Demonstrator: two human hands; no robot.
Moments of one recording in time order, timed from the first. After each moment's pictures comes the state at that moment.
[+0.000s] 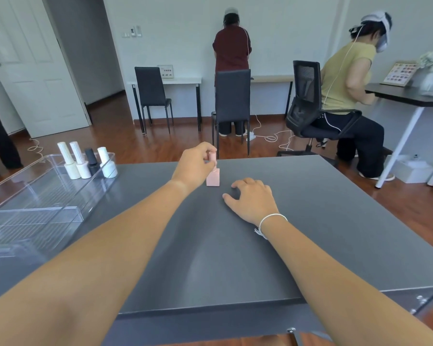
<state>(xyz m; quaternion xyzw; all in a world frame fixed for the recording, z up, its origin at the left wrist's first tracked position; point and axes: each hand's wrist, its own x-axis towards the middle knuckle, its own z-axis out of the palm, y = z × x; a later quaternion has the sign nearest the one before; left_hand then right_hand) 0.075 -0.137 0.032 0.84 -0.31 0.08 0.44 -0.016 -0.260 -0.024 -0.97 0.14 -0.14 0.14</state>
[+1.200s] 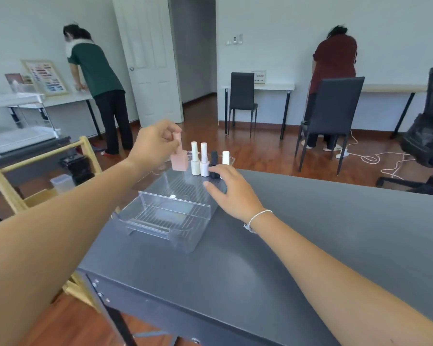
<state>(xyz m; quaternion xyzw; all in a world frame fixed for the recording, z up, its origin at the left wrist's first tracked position) 0.134 0.156 0.100 0.87 -0.11 0.22 0.42 0.097 -0.028 0.013 -0.89 -0.19 -0.18 0.38</state>
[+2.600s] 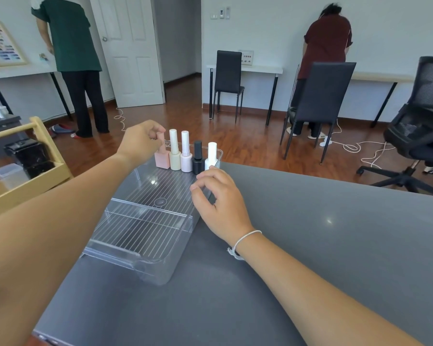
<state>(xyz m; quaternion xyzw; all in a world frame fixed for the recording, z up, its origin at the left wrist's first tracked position) 0.251 0.155 0.039 0.89 -0.07 0.18 0.42 0.110 -0.021 -0.010 -0.84 -0.16 -0.24 0.45</state>
